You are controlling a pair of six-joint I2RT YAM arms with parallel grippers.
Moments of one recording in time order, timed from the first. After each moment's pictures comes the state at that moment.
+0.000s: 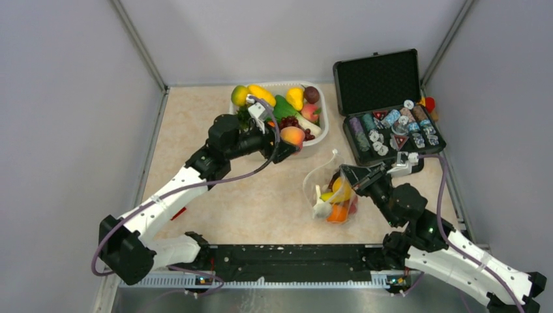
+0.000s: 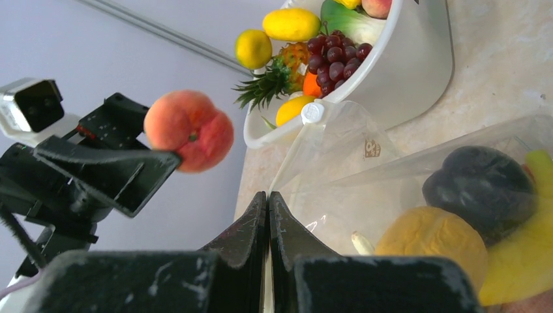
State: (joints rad) left arm -0.61 1.20 1.00 0.04 0.45 -0.25; right arm 0.95 0.37 0.50 -0.19 0.52 1.05
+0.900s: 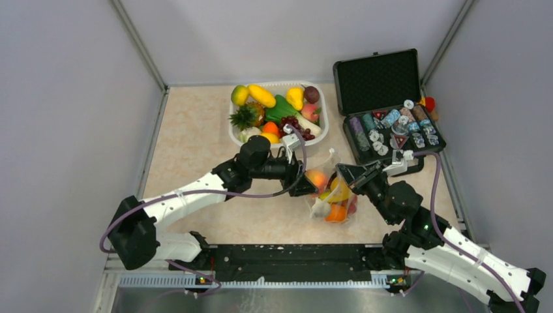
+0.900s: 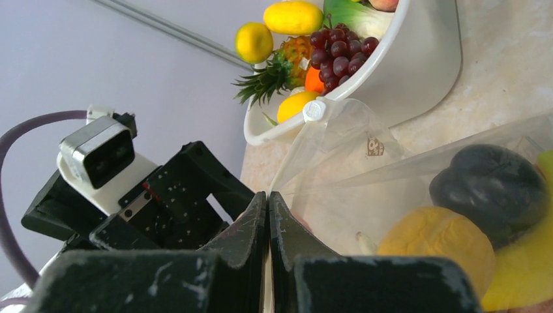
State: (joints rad) left arm -0.84 1.28 0.87 0.11 0.64 -0.37; right arm 0.95 0.43 0.50 -0.14 0.51 1.05
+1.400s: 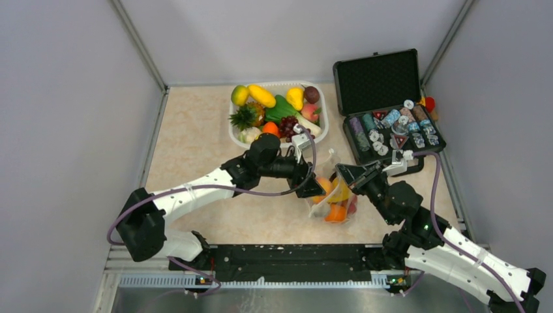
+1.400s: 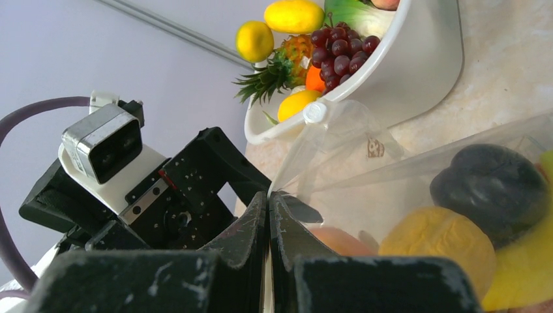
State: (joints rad) left arm -0.87 1.37 0.94 0.08 0.62 -0.34; right arm 0.95 0.43 0.50 -0.14 0.50 1.05
